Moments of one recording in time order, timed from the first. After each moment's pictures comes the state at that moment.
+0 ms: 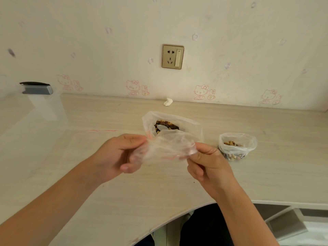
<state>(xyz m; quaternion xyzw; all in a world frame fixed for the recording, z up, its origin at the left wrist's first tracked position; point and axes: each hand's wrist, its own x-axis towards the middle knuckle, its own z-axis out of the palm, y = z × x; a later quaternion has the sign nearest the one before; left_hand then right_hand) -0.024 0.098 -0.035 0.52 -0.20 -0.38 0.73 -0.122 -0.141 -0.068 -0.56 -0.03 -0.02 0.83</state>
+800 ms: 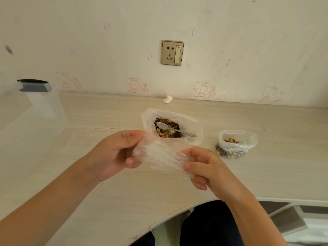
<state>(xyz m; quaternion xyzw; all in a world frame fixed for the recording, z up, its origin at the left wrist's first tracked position) -0.026 0.100 -0.033 0.52 -0.23 -0.37 0.74 -0.136 -0.150 -0.067 -0.66 -0.06 0.07 0.75</state>
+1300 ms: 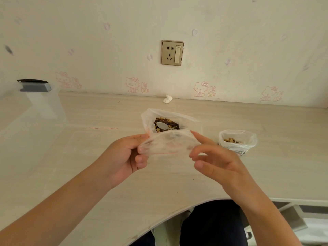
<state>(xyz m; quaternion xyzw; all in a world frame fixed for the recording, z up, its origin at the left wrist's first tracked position) -0.039 0.076 -0.040 0.53 -0.07 -0.33 0.78 -0.161 -0.164 -0.054 -0.77 -0.08 -0.09 0.63</state>
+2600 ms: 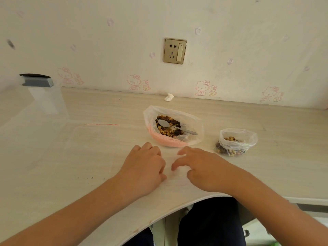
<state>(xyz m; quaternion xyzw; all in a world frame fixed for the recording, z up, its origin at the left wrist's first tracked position) -0.060 0.052 -0.069 0.93 -0.36 -0.03 0.00 -0.124 -0.139 -0.038 -0.98 -0.07 0.17 0.10</state>
